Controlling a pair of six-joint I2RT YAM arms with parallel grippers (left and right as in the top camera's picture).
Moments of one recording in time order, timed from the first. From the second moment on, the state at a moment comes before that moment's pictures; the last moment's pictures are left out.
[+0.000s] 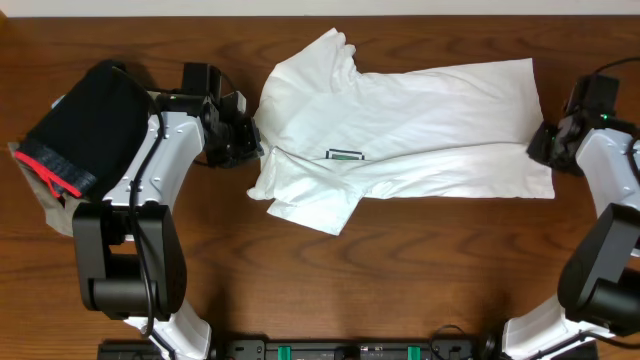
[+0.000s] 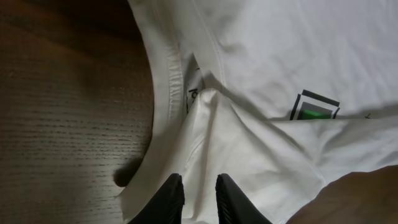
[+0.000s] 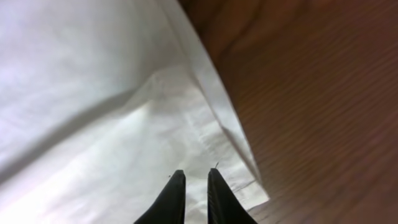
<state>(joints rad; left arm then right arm) -0.05 1.83 1.33 -0.85 0.39 -0.30 -0.31 1.81 1.24 -0.68 0.12 0.22</state>
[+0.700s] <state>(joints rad) -0.15 1.85 1.33 -0.78 0.39 -0.30 -0.30 1.93 1.18 -0.63 0.08 0.22</state>
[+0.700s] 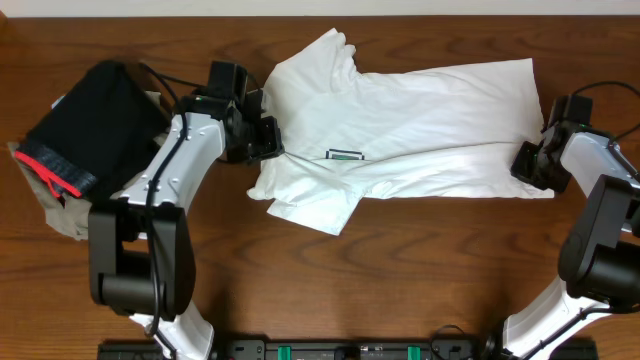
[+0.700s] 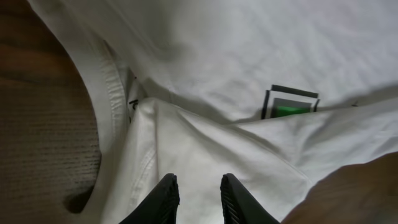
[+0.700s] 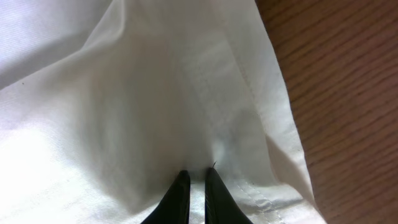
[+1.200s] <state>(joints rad) -0.14 1.94 1.33 -0.78 0.39 -0.30 -0.30 1.93 1.18 -0.63 0.08 0.22</state>
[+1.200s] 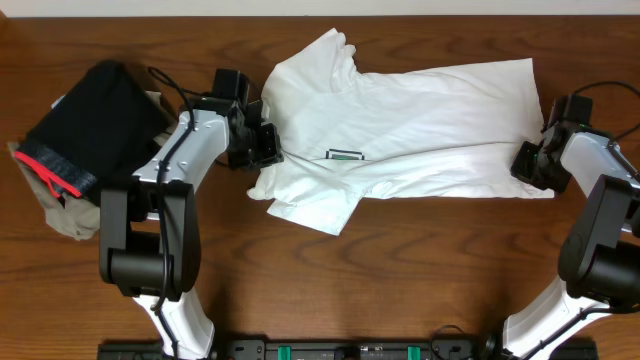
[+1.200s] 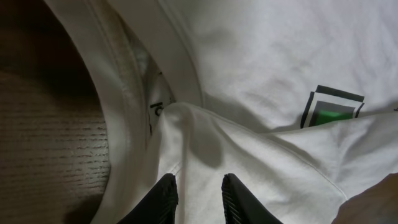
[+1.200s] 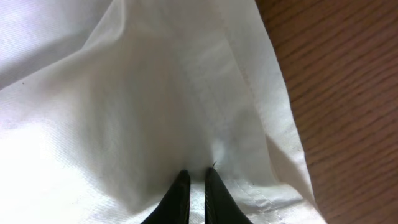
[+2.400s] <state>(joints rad) -0.14 1.96 1.33 -0.72 0.49 -0.24 -0.30 1.93 1.18 -0.63 0.08 0.22</state>
